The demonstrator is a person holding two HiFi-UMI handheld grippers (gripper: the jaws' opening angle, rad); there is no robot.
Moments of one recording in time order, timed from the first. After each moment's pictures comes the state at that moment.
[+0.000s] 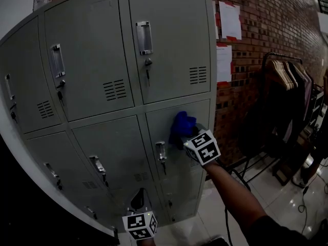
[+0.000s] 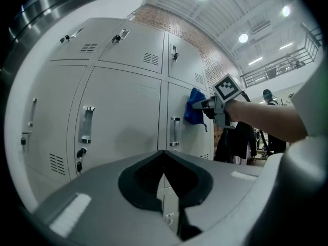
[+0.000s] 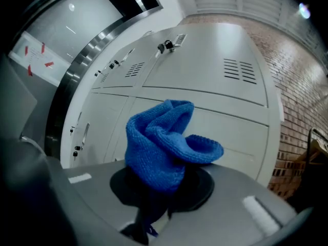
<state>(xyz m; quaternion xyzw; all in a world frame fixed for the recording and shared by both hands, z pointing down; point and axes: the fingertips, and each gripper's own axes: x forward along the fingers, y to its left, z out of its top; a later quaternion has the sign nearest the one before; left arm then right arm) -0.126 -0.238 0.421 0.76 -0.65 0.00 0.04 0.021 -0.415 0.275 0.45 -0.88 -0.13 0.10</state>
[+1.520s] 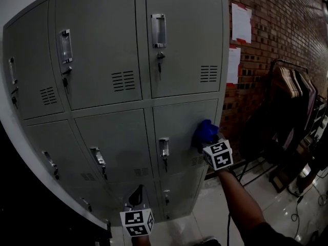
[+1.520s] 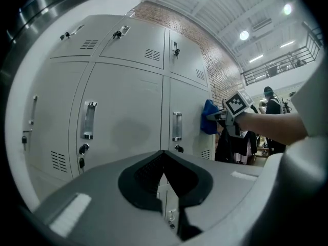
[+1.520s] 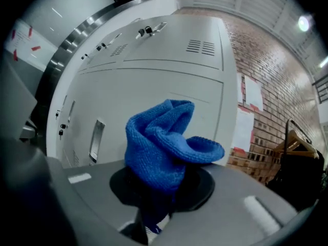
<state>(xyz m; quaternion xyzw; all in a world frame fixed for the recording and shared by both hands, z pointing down) -0.133 -0.240 0.433 0.76 -0.65 0.01 0.04 0.099 -0.435 0.334 0.53 -0.83 -0.11 0.13</state>
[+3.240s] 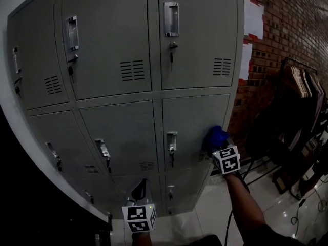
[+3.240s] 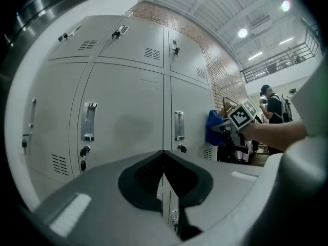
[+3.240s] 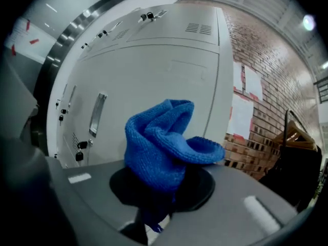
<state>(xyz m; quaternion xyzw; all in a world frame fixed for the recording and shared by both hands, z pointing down) -0.138 -0.245 0.434 0.75 -0.66 0.02 0.04 0.117 -0.440 0.395 0.54 -0.82 -0.08 0.17</state>
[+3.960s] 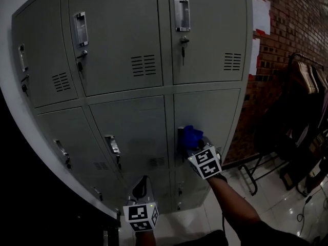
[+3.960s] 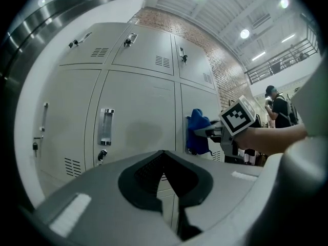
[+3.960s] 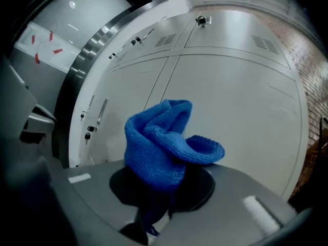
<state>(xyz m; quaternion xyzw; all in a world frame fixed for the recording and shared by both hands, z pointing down) -0.174 -0.231 0.427 0.73 -0.68 0.00 0.03 -0.049 -0.396 0.388 0.41 -0.89 -0.12 0.15</state>
